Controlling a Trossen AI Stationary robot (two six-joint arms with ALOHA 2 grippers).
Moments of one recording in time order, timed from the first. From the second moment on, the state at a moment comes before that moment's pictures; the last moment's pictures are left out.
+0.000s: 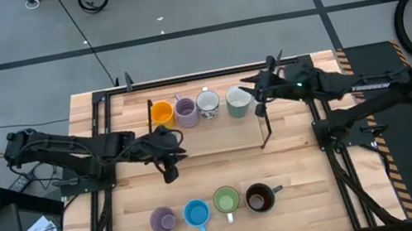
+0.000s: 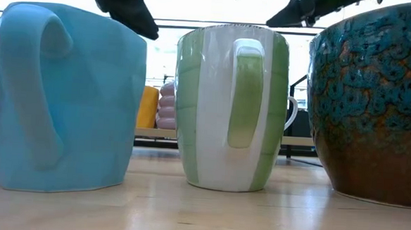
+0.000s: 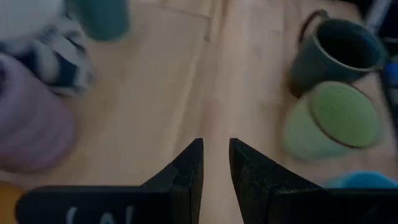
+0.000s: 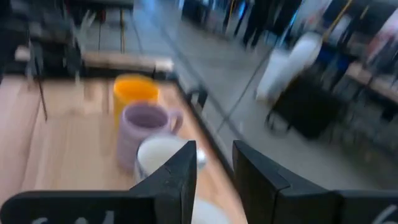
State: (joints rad) left arm -0.16 1.21 0.92 -0.41 -0.18 -0.32; right arm -0.18 0.98 0.82 -0.06 0.32 -0.24
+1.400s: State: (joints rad) left arm -0.20 1.76 1.58 -0.87 0.03 -0.52; right arm 0.10 0.36 0.24 0.38 0.60 -0.55
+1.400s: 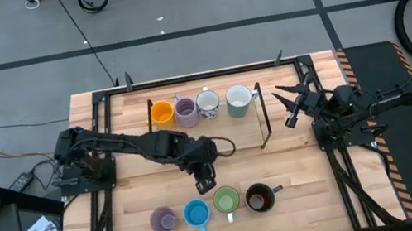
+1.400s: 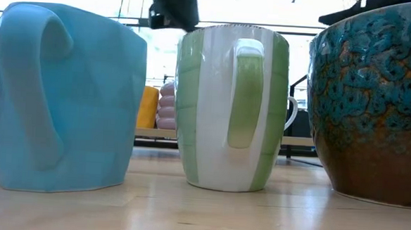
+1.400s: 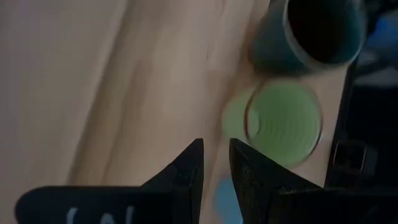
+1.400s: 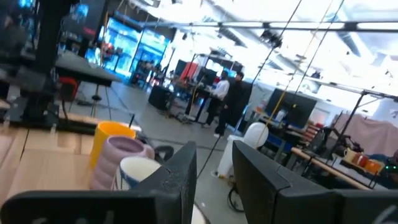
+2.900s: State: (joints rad) left arm -0.42 1.90 1.60 -1.05 0.00 -0.61; right arm 0.16 0.26 0.22 0.39 0.58 -0.60
